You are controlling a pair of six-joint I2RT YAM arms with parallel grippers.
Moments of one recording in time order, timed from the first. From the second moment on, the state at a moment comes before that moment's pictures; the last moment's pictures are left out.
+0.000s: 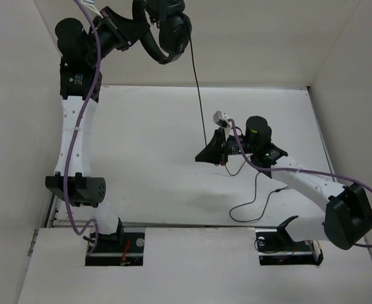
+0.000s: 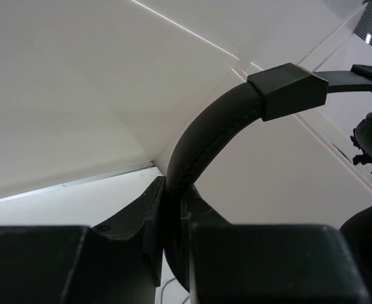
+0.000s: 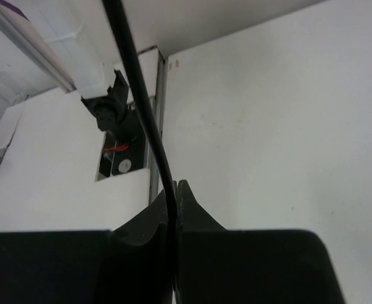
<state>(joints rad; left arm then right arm) -0.08 1.69 2.15 -0.17 0.63 -0.83 0.56 1.32 0.87 0.35 -1.01 0.25</state>
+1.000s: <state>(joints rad) -0.47 1.92 2.02 -0.50 -0.25 -0.06 0.54 1.51 1.71 -0.42 0.28 -1.29</state>
